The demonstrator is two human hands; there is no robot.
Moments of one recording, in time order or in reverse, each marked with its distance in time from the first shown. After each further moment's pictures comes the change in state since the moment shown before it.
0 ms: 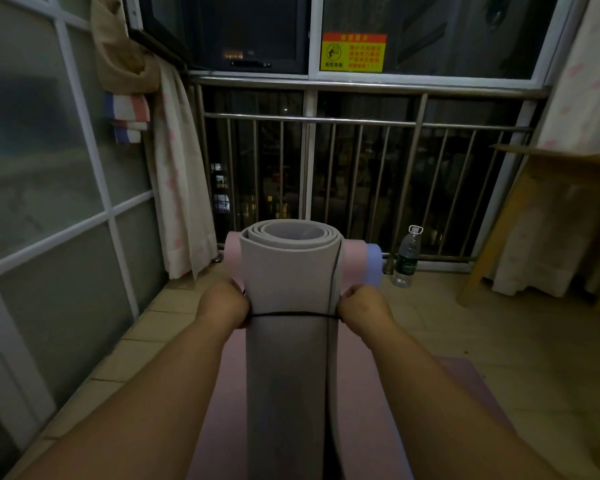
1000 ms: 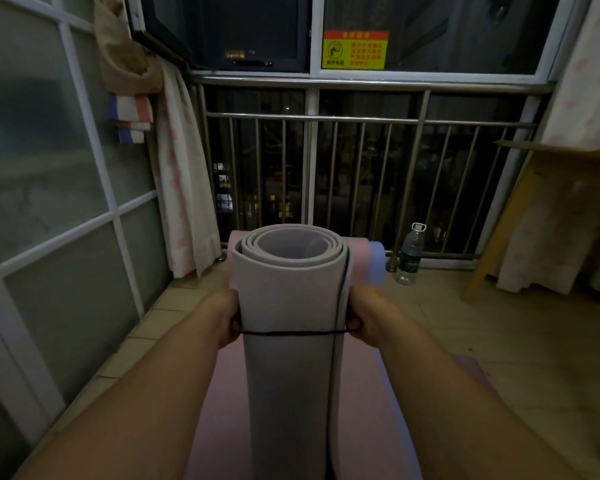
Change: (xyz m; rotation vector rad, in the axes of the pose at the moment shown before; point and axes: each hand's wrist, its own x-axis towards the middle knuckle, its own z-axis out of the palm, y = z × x) left_hand -0.029 0.003 -0.012 -0.716 -0.205 -0.302; right_hand 0.002 -0.002 0.004 0.613 -0.177 0.294
